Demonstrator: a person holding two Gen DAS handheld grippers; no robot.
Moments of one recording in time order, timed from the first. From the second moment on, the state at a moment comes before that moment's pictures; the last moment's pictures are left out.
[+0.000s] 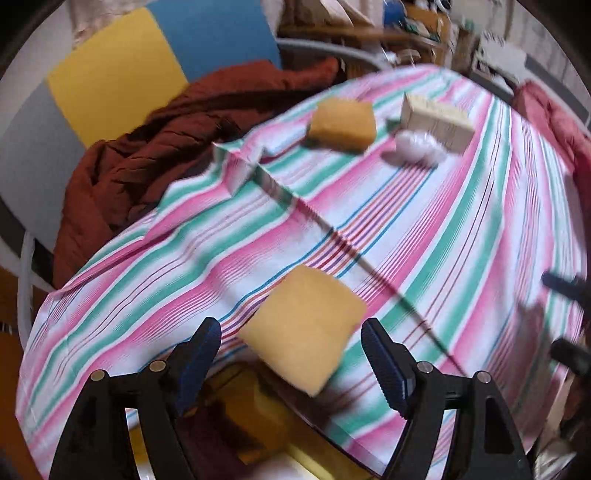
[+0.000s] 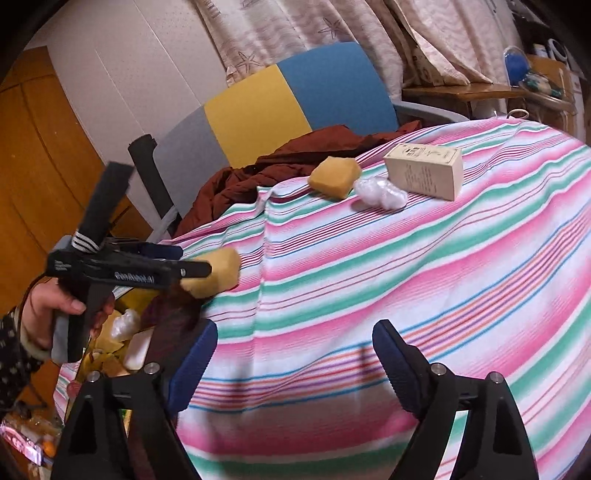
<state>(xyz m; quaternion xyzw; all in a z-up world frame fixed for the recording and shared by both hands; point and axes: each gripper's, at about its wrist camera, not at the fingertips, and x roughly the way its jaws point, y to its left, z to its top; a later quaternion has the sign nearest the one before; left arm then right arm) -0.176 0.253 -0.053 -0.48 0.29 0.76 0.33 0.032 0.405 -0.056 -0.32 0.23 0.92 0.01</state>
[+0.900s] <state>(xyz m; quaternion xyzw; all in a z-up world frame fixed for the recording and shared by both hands) -0.143 0.271 -0.063 -0.47 0.17 0.80 0.34 -0.136 0.489 -0.074 -0.37 0.08 0.92 0.06</state>
